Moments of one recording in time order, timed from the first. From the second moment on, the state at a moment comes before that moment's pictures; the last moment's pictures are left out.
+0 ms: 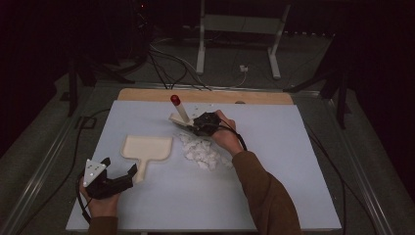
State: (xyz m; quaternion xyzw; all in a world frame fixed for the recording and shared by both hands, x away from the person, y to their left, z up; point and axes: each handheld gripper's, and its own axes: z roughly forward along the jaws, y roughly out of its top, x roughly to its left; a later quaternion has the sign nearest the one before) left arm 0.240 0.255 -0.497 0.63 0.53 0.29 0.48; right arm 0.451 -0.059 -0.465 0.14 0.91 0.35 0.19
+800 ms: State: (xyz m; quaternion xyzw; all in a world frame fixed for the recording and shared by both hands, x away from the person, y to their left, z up) left arm 0.241 0.254 -0.499 0.63 0.54 0.29 0.48; right arm 0.417 -0.112 -0.451 -0.01 0.93 0.35 0.10
